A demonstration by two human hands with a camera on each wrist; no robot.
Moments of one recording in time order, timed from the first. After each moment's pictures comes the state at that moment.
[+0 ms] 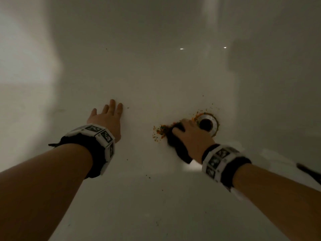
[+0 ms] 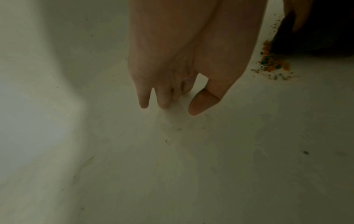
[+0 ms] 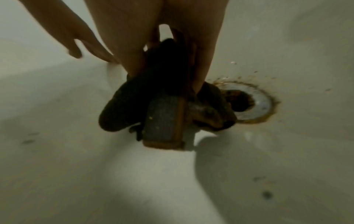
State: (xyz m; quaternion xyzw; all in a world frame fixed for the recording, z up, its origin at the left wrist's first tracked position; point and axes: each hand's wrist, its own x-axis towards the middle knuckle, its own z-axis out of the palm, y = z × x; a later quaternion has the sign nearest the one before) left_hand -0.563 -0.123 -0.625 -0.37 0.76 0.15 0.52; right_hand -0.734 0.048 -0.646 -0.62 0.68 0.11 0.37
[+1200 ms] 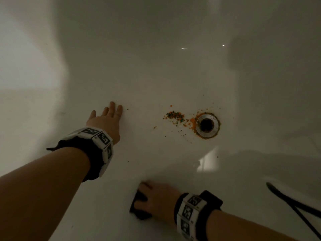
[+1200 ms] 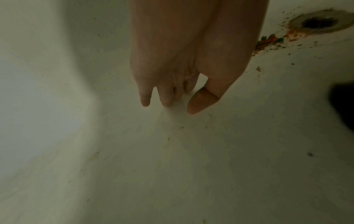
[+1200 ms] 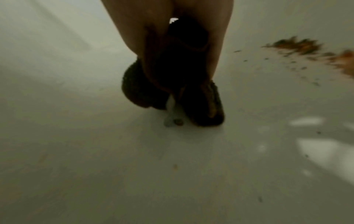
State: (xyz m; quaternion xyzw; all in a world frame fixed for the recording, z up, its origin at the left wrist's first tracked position) left_hand -0.561 -0.123 -0.626 -0.37 0.76 0.14 0.52; right_hand -0.620 0.093 -0.639 -0.73 0.44 0.07 0.52
